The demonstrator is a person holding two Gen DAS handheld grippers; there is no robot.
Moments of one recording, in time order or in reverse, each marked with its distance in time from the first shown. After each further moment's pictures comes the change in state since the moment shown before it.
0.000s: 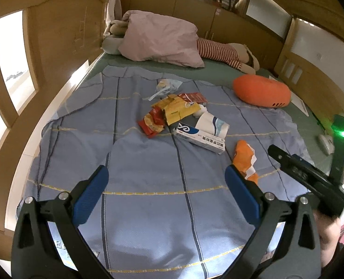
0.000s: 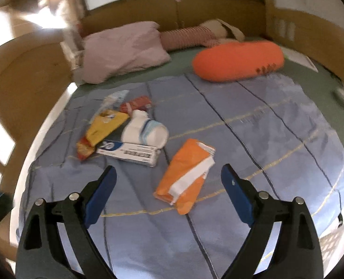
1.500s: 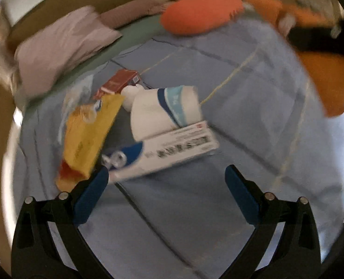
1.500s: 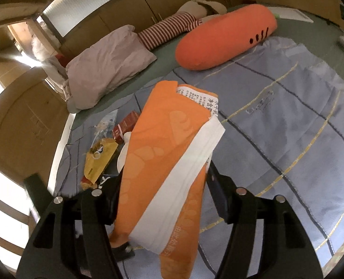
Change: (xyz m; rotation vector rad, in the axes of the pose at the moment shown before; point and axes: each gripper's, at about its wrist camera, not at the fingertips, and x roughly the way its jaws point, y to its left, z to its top) left arm 0.209 -0.115 0.015 0.746 0.167 -0.064; right arm 0.045 -0.048 0.038 0.261 0.049 0.161
